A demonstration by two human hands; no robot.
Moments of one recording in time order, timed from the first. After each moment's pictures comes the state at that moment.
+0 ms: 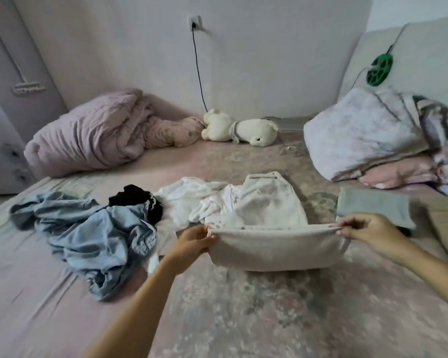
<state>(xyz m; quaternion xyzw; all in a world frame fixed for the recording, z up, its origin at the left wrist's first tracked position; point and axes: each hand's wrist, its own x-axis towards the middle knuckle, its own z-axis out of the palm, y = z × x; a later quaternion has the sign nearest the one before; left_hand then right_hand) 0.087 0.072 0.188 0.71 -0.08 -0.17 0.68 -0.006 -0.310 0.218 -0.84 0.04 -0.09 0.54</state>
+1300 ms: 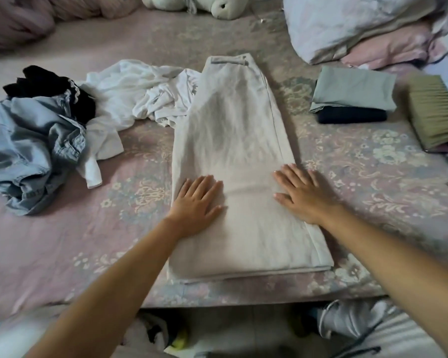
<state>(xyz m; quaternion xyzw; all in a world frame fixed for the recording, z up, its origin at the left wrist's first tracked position) 0.034 0.024 0.012 0.93 -0.35 -0.05 0.05 -0.037 -0.270 0.022 -0.99 0.00 0.14 0.00</state>
